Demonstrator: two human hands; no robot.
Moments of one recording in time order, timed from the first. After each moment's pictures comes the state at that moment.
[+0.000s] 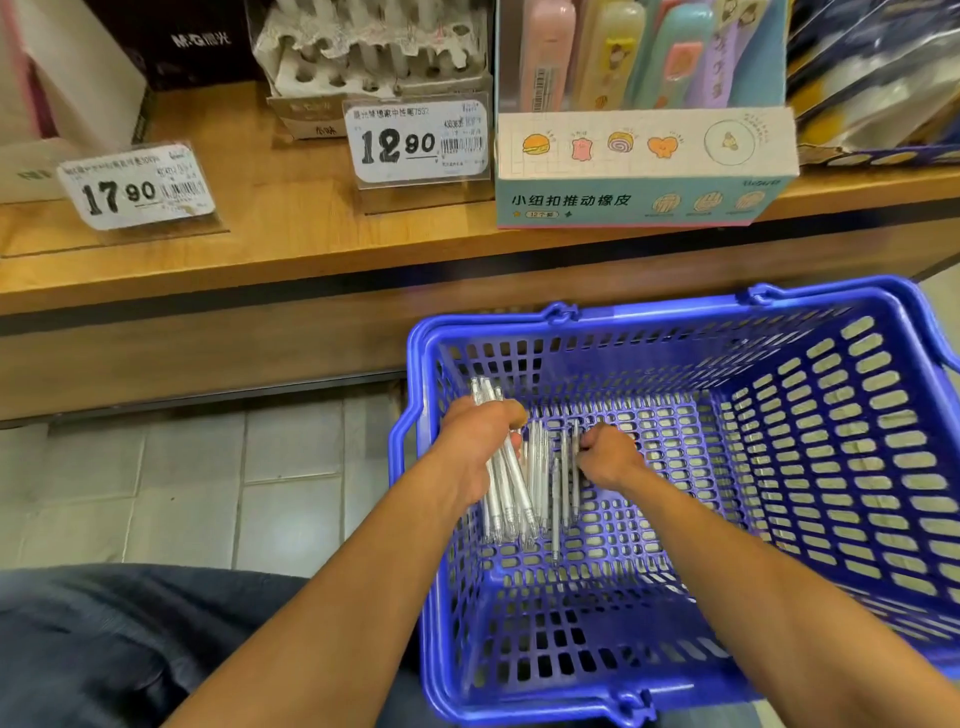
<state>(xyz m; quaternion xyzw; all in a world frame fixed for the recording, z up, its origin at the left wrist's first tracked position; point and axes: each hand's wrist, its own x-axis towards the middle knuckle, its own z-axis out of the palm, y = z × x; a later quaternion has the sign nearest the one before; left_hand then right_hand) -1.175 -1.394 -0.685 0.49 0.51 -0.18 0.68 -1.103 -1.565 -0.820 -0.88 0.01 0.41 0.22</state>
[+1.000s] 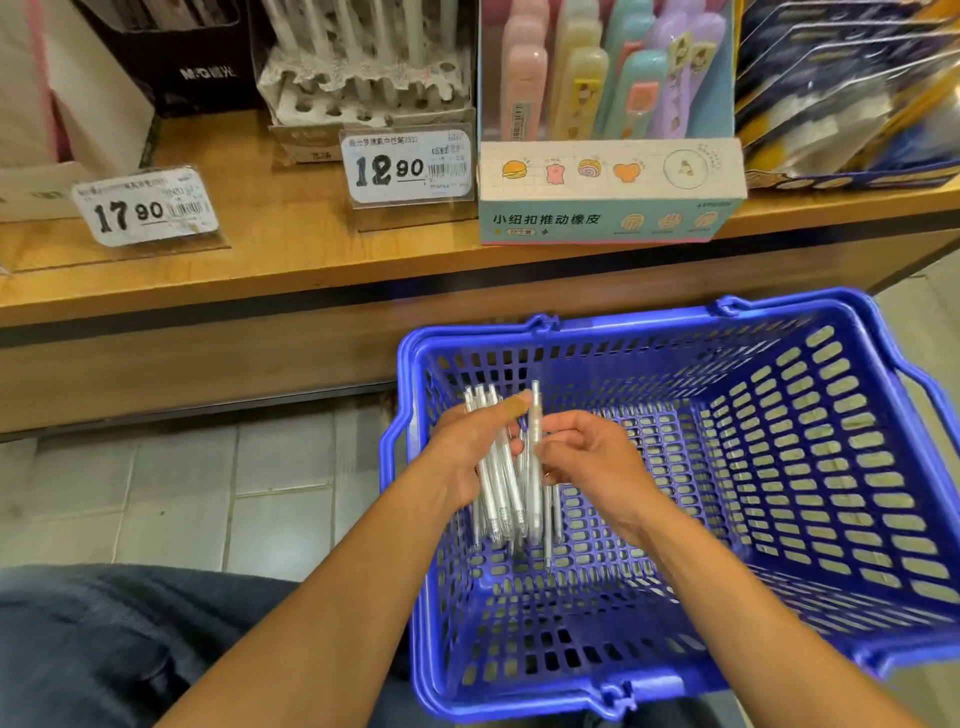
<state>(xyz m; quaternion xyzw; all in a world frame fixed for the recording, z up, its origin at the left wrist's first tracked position) -1.177 -1.397 -0.678 0.45 0.46 -0.18 0.74 -1.147 -1.550 -0.684 -0.68 0.02 0.39 0.62</state>
